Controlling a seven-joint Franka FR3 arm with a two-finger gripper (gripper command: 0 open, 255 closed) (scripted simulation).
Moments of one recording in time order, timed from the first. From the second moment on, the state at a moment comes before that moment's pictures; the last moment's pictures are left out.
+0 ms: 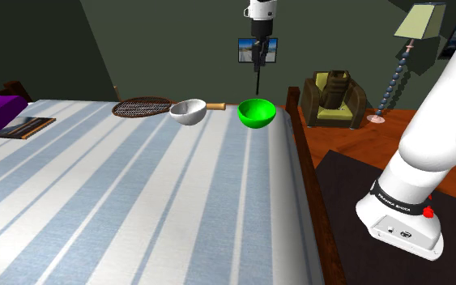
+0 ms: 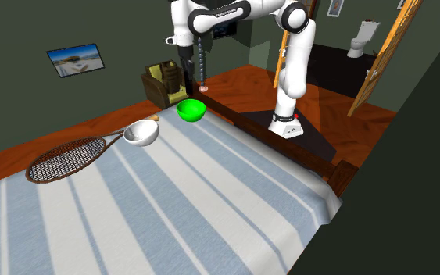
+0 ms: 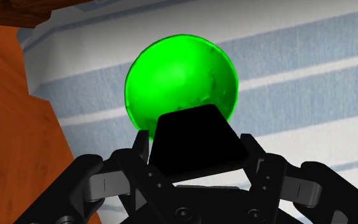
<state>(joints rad) -0.19 0.01 0.04 -1.81 0.00 1.81 -0.46</state>
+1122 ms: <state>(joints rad) -0.19 0.04 0.04 -1.94 0.00 1.97 -0.46</state>
